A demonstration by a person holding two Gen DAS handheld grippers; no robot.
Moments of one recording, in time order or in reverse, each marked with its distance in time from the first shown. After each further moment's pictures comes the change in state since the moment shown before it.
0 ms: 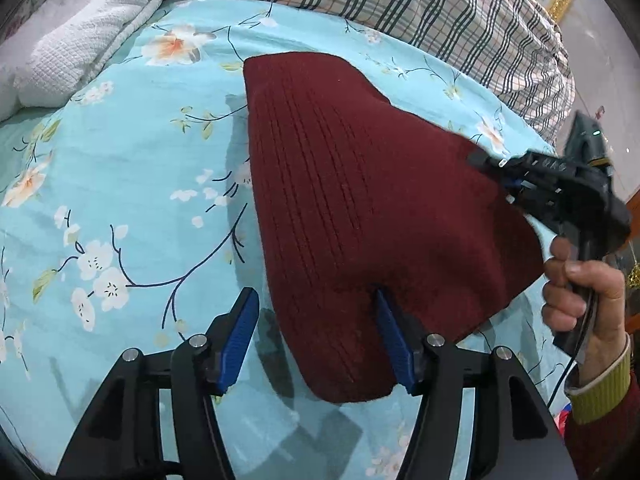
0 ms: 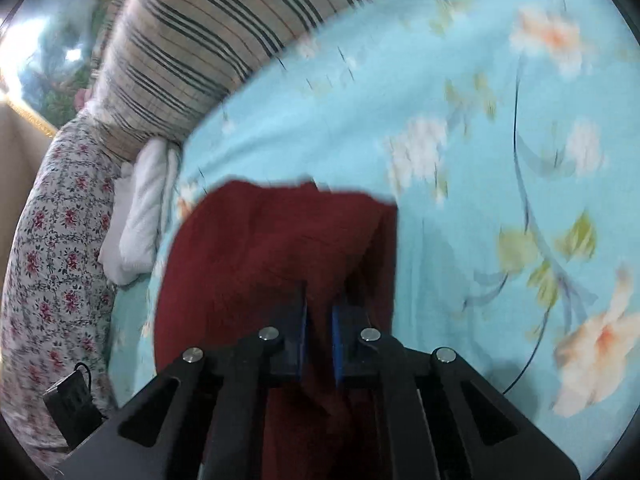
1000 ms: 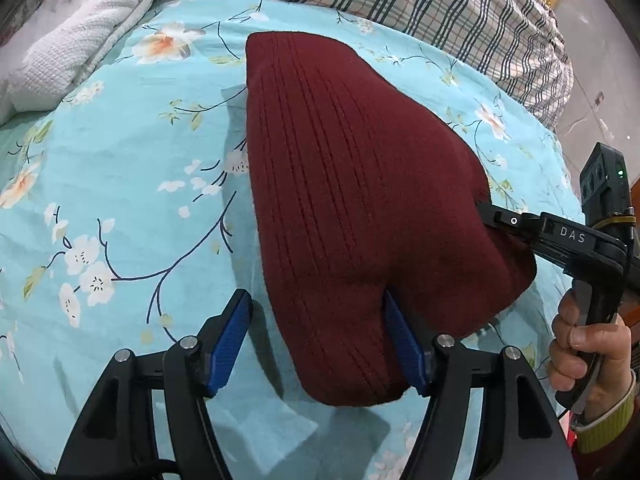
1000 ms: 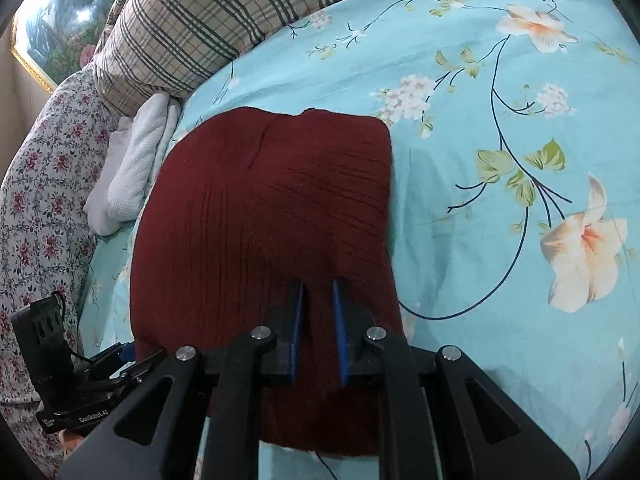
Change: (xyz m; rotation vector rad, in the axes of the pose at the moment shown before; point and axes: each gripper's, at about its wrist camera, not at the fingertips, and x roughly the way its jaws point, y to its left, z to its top) left arm 0.012 -0.002 -0.001 0.043 0.012 0.018; right arm -0.006 0.003 -0.057 -0.086 0.081 -0.063
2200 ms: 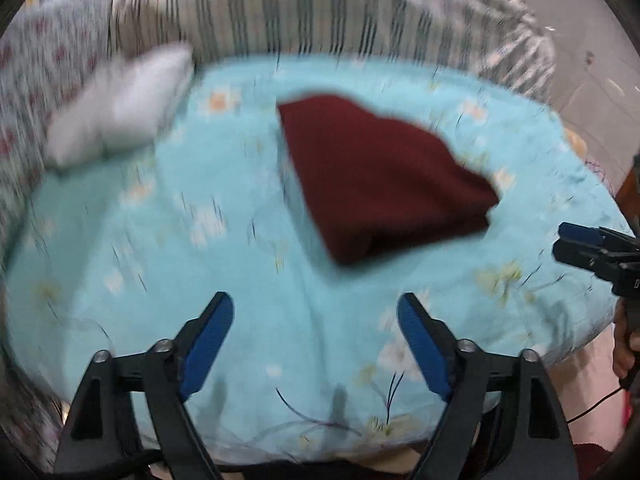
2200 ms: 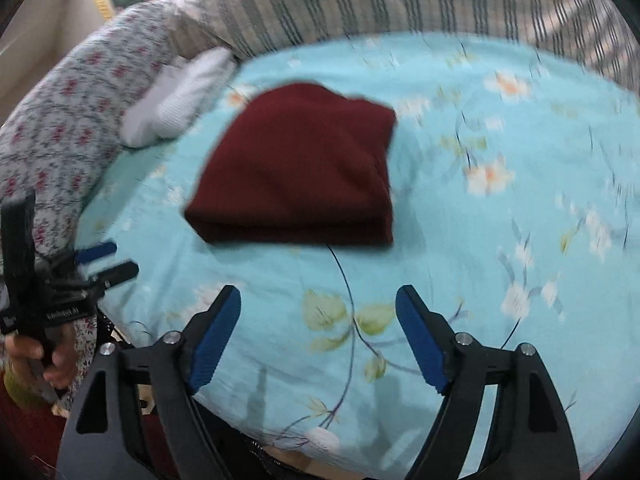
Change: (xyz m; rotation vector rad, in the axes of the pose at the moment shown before) left arm -0.143 -0.036 -0.077 0.169 -0.170 0.204; right arm -0.133 0.051 -0.111 -0.291 -0.034 -0.102
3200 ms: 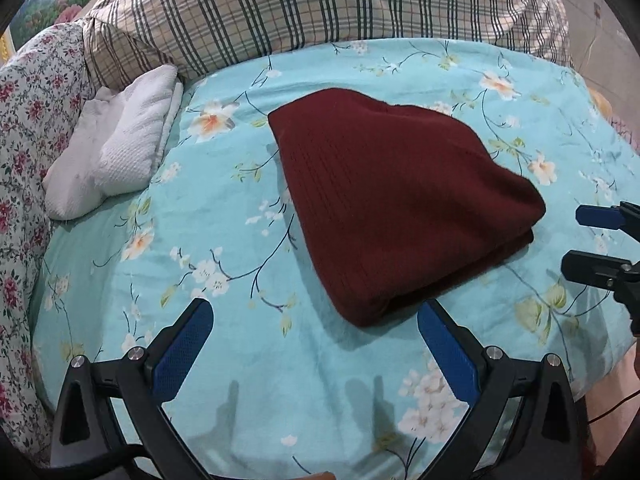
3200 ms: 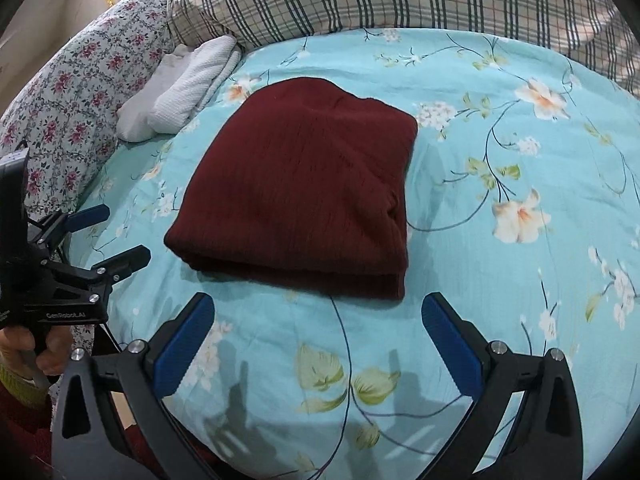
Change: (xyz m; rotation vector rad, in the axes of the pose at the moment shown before) left arm 0.062 -0.027 0.046 0.093 0.107 0.129; right arm 0.053 -0.010 0.043 -0.032 0.072 0.026
